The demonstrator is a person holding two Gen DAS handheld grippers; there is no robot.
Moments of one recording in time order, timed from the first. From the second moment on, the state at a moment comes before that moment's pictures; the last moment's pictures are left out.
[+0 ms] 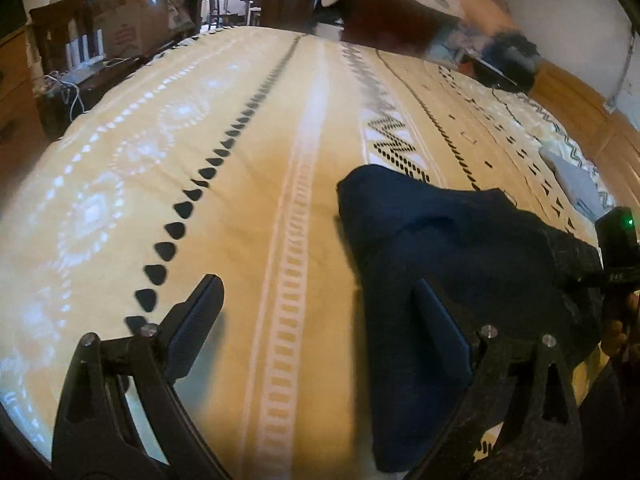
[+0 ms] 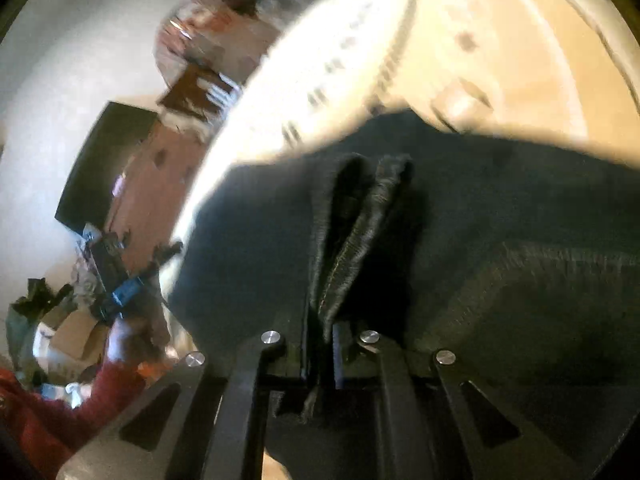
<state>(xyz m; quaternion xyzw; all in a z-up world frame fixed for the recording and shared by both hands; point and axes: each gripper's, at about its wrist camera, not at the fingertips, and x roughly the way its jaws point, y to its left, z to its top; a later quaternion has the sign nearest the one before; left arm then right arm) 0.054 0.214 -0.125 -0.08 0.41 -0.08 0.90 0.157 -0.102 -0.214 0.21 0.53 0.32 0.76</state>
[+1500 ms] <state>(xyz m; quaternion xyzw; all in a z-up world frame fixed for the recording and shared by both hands) 0.104 0.257 -0.156 -0.20 0.48 -0.19 0.83 0.061 -0.017 -0.170 -0.14 0.39 0.22 0.88</state>
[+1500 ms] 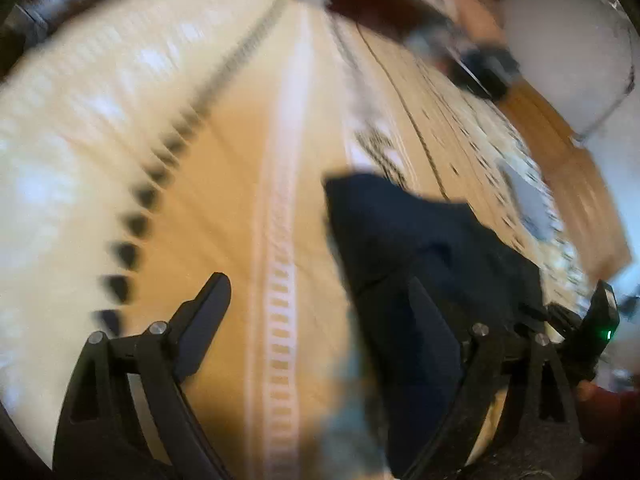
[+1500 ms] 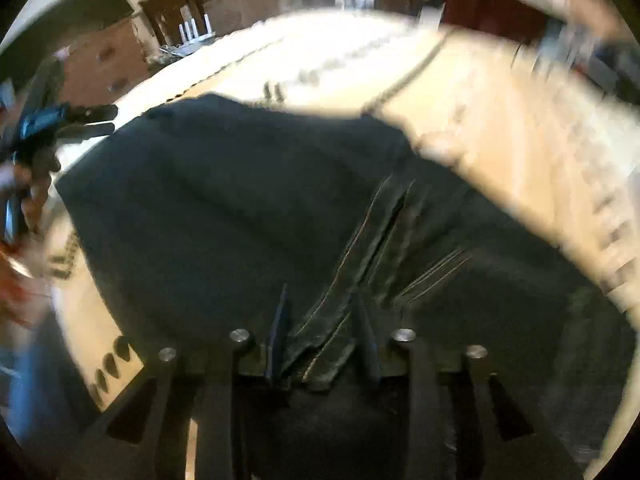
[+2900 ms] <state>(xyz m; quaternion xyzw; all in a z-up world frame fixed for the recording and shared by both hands) 0.177 0.226 -0.171 -0.17 0.47 -0.31 0.81 0.052 0.293 -0.235 -0.37 0.26 0.21 0.87</state>
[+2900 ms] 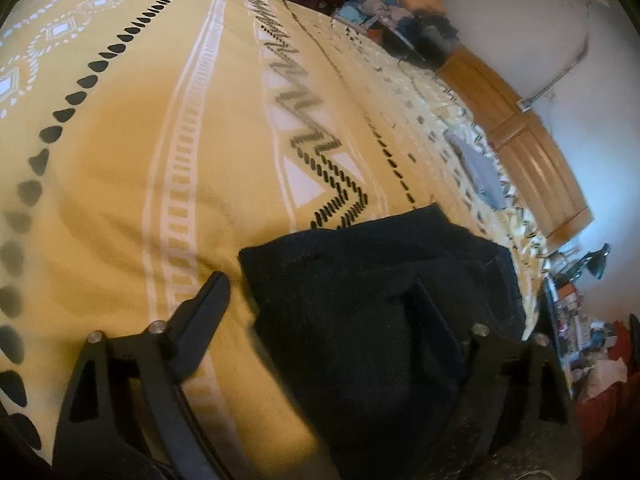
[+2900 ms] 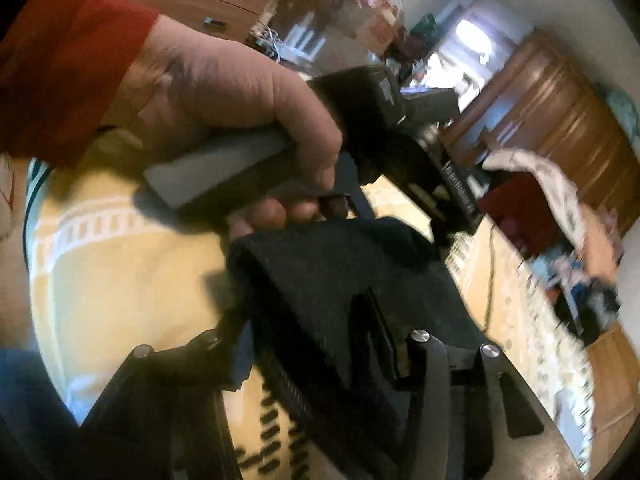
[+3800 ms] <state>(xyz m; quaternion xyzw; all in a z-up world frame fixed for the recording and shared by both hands) 0.179 -0.123 -0.066 -0.06 0.42 -0.45 0.78 0.020 -0.182 -0.110 0.29 0.29 0.17 0.89</state>
